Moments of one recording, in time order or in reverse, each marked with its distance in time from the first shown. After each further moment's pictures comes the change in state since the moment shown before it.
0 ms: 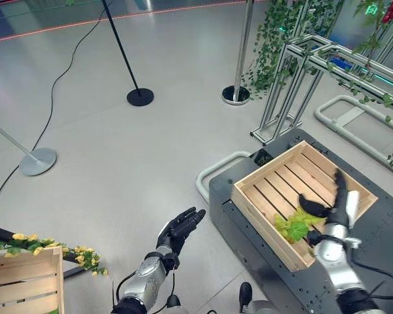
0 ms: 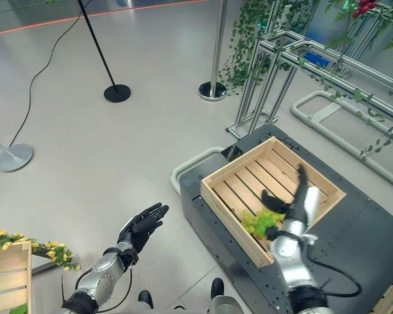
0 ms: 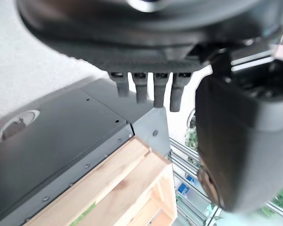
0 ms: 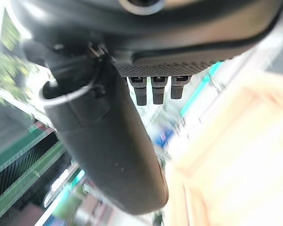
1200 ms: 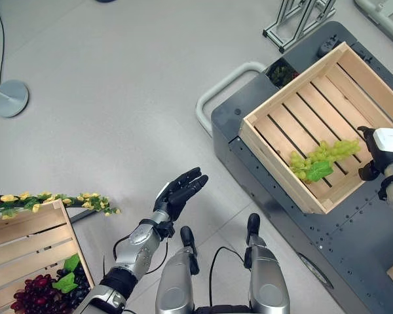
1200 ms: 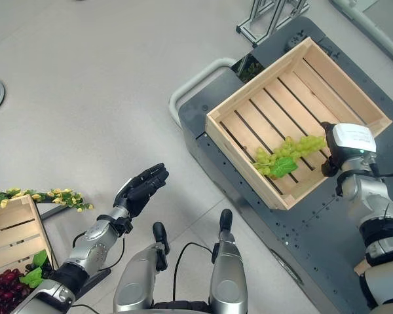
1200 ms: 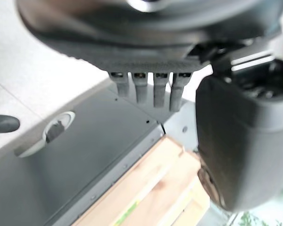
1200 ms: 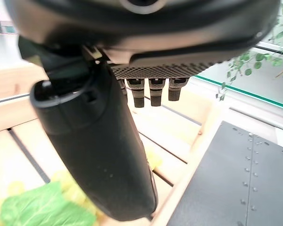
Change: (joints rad) left arm -0.204 0.144 -0.095 -0.139 -0.119 -0.073 -0.059; right arm -0.554 -0.505 0.374 0.362 -0.507 0.256 0.425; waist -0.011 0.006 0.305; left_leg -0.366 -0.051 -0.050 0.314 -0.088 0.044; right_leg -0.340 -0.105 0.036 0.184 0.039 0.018
